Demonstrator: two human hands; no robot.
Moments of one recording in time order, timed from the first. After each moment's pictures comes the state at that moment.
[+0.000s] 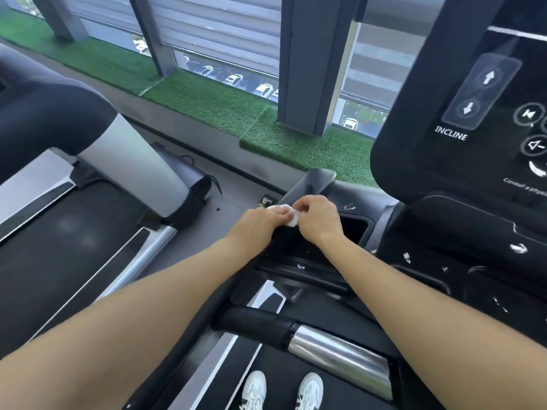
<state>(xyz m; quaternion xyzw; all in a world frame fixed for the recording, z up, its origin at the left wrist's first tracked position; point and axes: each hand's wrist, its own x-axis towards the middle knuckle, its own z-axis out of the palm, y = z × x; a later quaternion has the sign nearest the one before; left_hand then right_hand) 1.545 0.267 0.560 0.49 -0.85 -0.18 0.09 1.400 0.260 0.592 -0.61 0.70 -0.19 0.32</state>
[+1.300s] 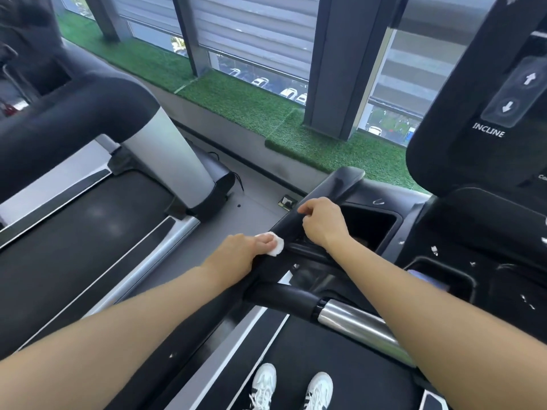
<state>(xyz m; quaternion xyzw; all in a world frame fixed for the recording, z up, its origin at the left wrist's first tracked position) 1.608 0.361 0.580 0.55 -0.82 -0.17 0.03 1.437 0.292 0.598 -0.67 0.66 -0.14 0.31</state>
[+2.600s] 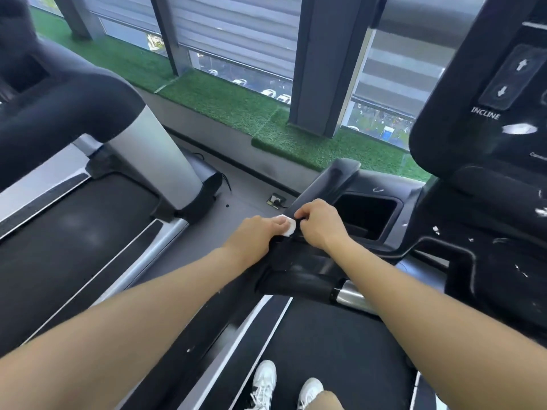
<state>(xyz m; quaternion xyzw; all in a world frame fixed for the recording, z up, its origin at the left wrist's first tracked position) 1.609 0.342 0.565 0.54 -0.82 -0.16 0.08 1.457 0.319 0.592 -0.67 0.67 -0.11 0.28</state>
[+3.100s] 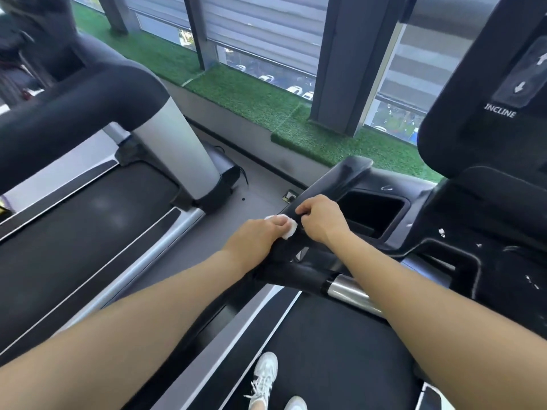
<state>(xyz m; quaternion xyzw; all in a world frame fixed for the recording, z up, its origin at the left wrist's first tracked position) 1.598 0.367 0.567 0.57 -0.81 -0.15 0.03 1.451 0.319 0.591 -0.70 0.64 -0.10 0.30</state>
